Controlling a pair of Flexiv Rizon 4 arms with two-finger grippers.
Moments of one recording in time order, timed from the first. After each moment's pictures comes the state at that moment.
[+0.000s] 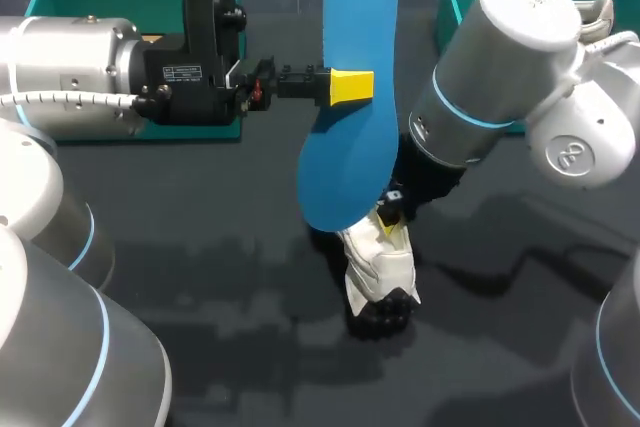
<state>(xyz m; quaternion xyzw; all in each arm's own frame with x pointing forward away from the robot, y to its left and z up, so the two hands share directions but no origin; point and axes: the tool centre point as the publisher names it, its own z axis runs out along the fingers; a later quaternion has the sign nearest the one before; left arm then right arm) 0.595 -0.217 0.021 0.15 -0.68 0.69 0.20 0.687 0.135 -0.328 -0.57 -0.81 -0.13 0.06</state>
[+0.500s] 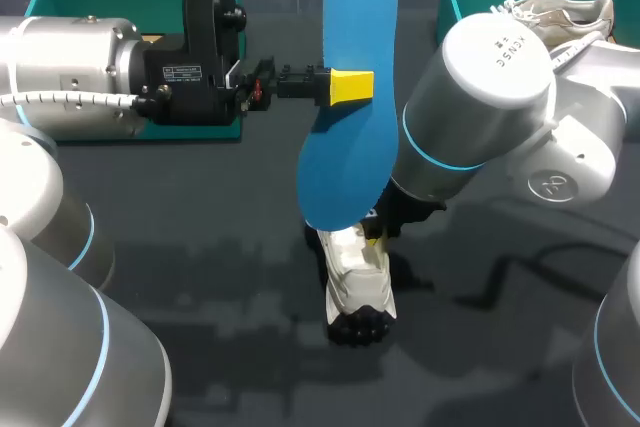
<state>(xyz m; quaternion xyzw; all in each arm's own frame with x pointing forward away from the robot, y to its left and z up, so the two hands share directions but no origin) 0.595 -0.217 0.021 0.15 -0.68 0.69 0.20 0.678 0.155 -0.339 -0.64 -0.76 -0.13 0.02</state>
